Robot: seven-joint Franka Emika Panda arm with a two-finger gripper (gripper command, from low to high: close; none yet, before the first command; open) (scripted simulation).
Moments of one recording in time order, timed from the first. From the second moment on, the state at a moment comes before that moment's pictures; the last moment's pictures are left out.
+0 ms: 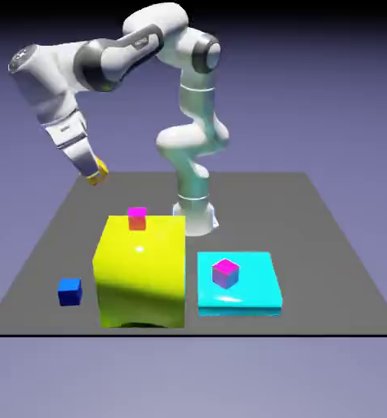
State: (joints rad) arm 0.43 0.27 -0.97 -1.64 0.31 1.33 -1.81
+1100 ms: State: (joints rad) arm 0.56 0.92 -0.55 -1.42 0.31 0.90 -2.55
